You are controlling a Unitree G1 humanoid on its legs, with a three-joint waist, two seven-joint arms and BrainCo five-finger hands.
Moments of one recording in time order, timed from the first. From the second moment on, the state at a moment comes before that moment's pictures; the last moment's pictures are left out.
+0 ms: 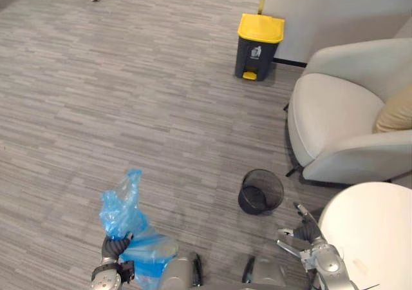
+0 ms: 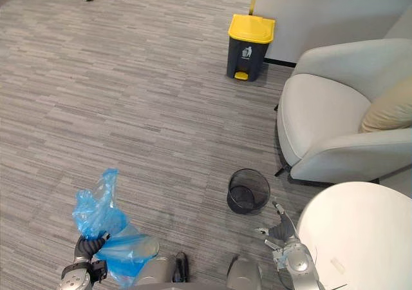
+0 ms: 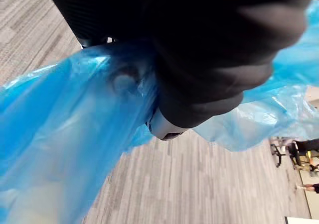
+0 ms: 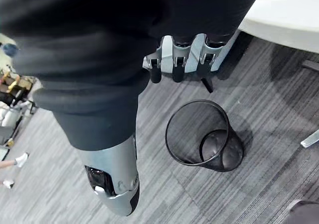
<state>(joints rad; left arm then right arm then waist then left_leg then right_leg) 0.34 0.20 0.23 0.31 0.01 -0.09 0.07 0.22 -0.24 -0.08 0.40 -0.23 -0.11 -0.02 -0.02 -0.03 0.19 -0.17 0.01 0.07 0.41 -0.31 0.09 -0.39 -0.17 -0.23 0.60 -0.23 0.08</state>
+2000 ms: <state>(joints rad) 0.26 0.16 0.14 0.24 0.04 -0.09 0.05 0.15 -0.16 -0.10 0.43 -0.25 -0.06 -0.06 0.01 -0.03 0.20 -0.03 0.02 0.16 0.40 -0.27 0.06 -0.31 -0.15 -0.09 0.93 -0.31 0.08</state>
